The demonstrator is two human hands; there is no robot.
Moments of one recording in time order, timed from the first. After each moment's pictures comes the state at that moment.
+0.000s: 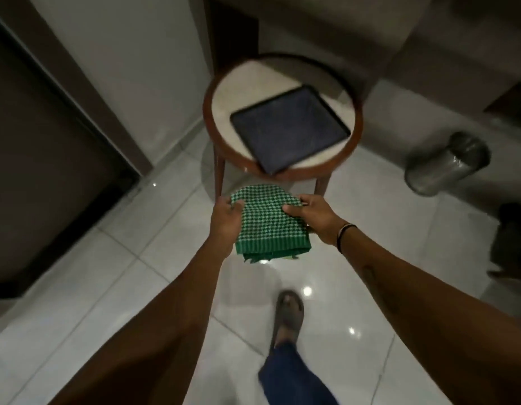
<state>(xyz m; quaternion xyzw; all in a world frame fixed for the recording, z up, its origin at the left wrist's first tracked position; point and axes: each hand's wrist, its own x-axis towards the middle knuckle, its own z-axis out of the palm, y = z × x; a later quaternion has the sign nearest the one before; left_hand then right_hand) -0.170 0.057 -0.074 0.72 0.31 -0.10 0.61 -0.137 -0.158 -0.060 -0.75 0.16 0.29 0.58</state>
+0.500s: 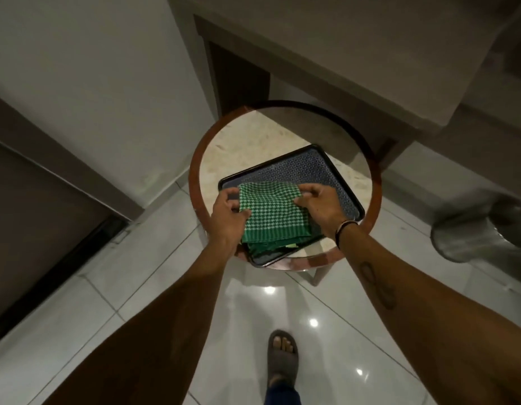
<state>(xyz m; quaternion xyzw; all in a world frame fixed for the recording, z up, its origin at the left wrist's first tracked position) 0.105 0.023 -0.097 0.73 0.31 -0.04 0.61 0.178 -0.185 -0.102 -0.80 0.15 0.19 0.55</state>
